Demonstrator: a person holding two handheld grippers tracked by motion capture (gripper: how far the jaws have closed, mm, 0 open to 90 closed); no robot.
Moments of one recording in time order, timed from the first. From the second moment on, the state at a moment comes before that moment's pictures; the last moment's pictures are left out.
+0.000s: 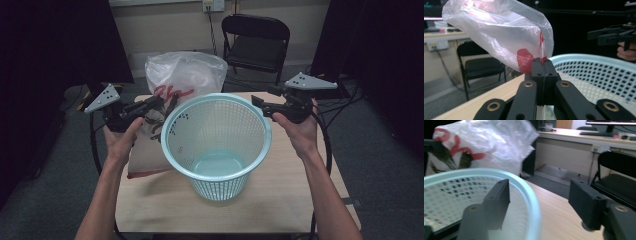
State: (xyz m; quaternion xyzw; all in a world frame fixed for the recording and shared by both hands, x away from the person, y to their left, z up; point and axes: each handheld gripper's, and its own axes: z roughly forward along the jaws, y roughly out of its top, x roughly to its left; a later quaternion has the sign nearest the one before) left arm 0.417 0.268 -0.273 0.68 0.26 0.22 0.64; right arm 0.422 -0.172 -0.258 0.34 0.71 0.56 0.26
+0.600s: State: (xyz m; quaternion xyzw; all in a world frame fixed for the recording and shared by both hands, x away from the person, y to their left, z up) left arm 0.396 0.210 -0.237 0.70 0.17 0.20 0.66; right arm 0.411 -0.095 -0.223 0.25 0.73 0.60 0.23
